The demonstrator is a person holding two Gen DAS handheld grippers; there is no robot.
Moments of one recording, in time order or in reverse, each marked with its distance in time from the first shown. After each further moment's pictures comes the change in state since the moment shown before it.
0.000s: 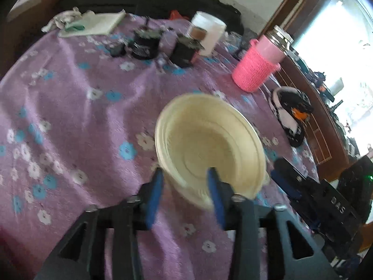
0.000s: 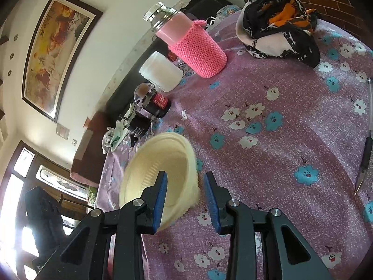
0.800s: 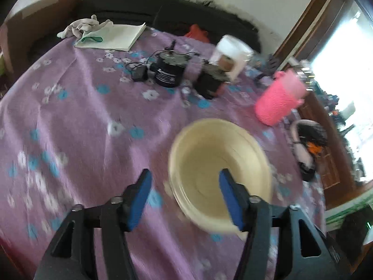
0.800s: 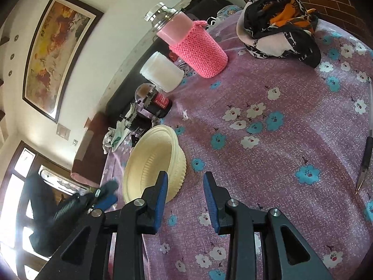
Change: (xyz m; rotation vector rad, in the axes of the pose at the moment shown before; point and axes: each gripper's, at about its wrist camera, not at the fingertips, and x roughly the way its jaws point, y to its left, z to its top) left arm 0.014 0.023 0.053 -0.071 -0.046 0.084; right arm 0.000 0.001 -0.001 -0.001 0.001 0.008
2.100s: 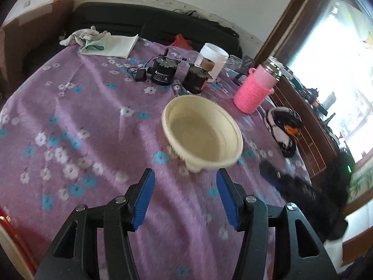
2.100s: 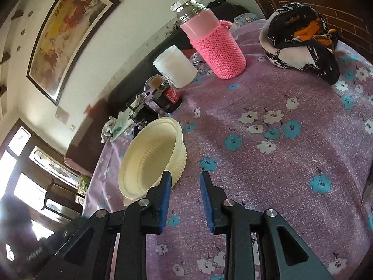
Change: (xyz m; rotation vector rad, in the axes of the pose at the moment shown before) left arm -0.066 0.015 -0.058 0.046 -0.076 -0.114; right arm 0.014 0.021 -0.004 -0.130 -0.005 -0.017
